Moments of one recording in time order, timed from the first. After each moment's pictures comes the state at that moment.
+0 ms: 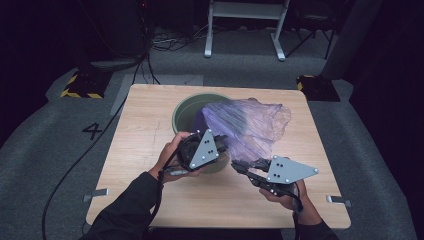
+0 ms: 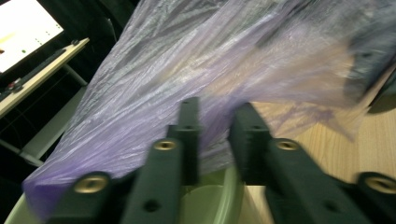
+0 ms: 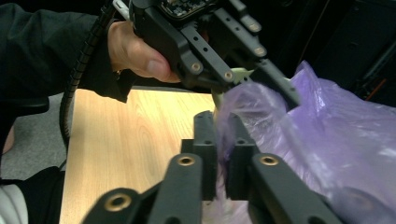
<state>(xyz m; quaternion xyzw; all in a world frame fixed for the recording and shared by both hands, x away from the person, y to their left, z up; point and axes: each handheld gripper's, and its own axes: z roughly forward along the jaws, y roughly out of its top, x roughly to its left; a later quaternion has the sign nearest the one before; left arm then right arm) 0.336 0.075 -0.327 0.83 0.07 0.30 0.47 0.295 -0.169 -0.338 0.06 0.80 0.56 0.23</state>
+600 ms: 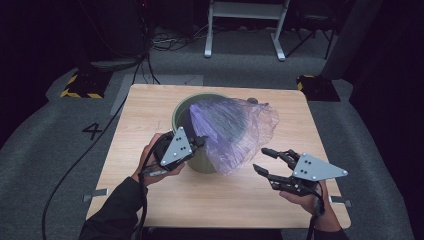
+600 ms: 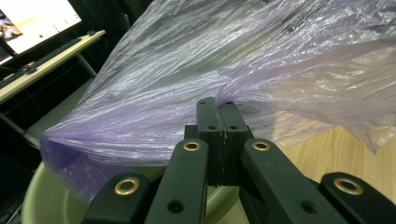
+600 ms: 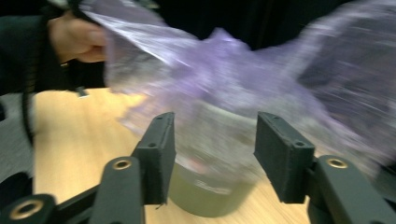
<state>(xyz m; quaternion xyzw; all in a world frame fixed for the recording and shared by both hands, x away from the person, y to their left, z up) 0.337 0.126 -0.336 0.81 0.12 0.30 0.50 0.296 -0.223 -0.338 0.15 0.77 0.56 0.26</state>
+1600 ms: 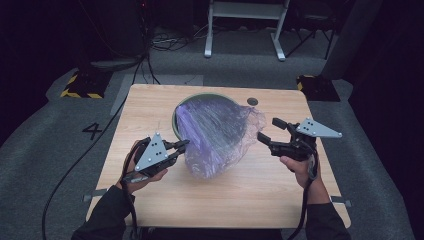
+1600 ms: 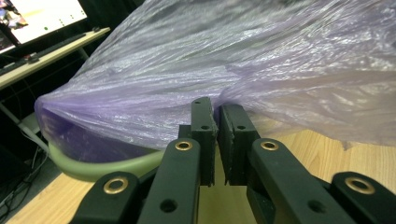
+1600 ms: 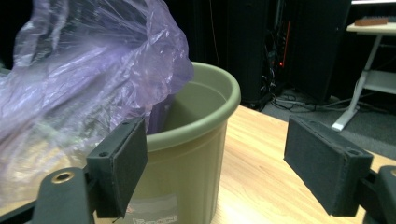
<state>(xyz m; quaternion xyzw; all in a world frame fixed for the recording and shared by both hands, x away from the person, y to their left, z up) 0.329 0.169 -0.356 0.79 0.14 0.28 0.52 0.378 -0.237 -0.348 0.30 0.71 0.59 0.22</state>
